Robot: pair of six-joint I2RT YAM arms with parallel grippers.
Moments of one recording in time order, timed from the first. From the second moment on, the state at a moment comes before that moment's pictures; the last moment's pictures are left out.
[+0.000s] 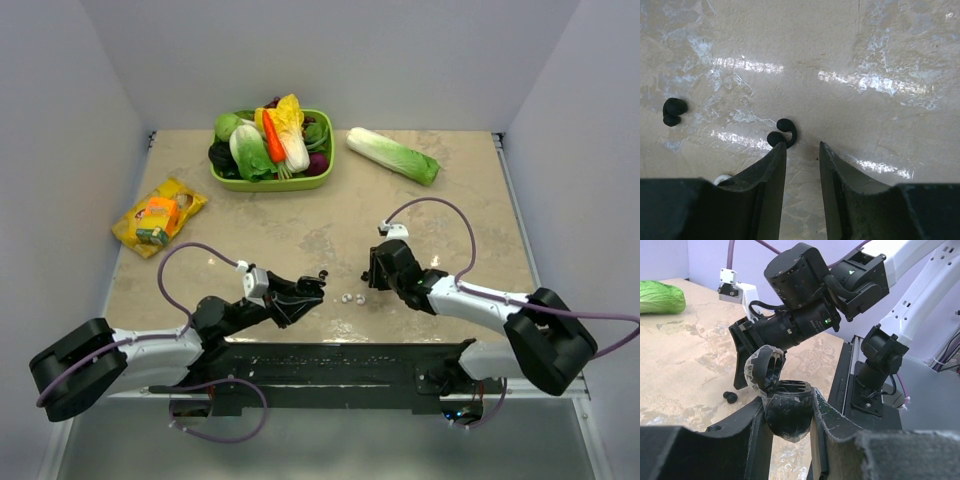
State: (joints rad) left arm -0.92 1.04 0.04 1.27 0.27 -0.33; right arm 0.70 1.27 0.51 -0.01 0.29 0.53
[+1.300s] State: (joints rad) left arm -0.92 1.08 0.04 1.27 0.28 -0.33; right arm 0.69 1.45 0.59 0.07 0.21 0.56
